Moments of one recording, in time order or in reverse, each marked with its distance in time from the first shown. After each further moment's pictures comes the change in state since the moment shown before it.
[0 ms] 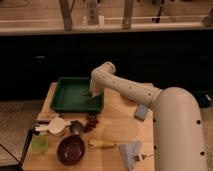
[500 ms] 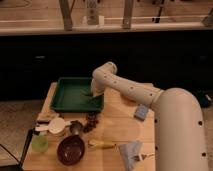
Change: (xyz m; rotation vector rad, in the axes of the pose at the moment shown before) arm 0.005 0.002 -0.002 0.000 -0.009 0.019
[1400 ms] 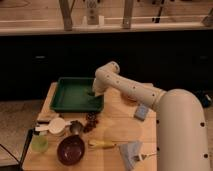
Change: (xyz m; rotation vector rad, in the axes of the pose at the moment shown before) arm 0.009 0.002 -0.003 0.000 -0.009 0.029
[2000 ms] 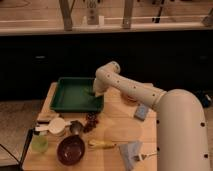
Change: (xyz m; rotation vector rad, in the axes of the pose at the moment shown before) arm 0.002 0.000 -0.001 -0.001 -0.002 0.010
